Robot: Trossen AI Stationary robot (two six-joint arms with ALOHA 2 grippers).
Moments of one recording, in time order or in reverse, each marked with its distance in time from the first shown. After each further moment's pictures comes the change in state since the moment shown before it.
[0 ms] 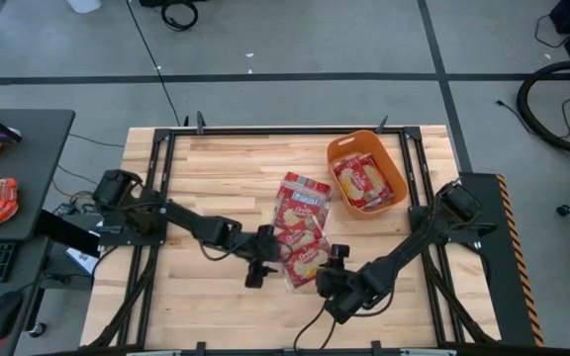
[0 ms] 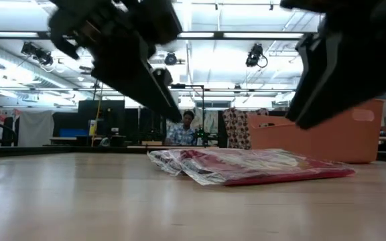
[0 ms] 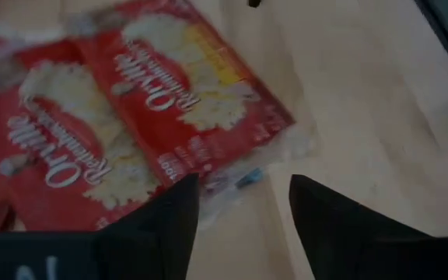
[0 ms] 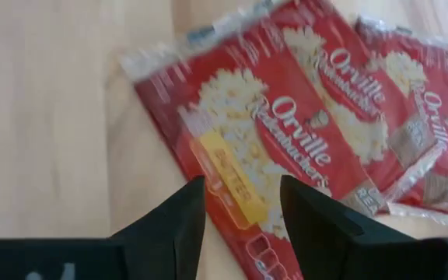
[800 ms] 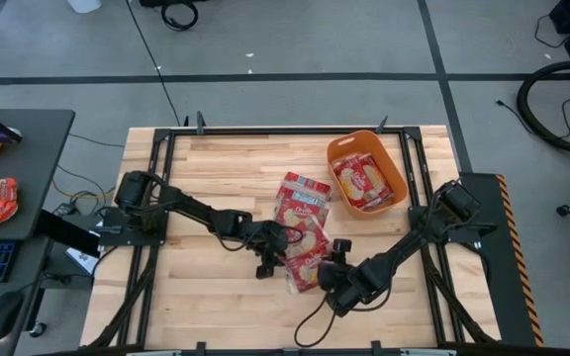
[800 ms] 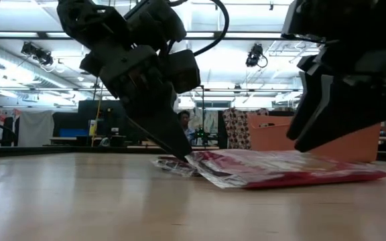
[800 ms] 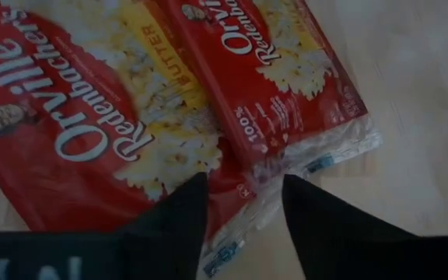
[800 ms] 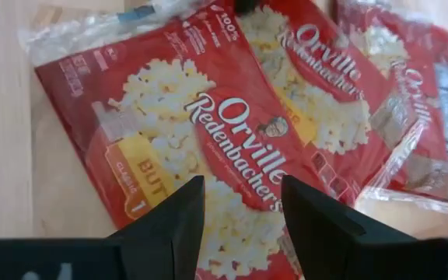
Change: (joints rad) left arm 0.115 0.162 0.001 0.133 0.192 -0.123; right arm -0.030 0.004 -0.088 0.045 0.043 0.004
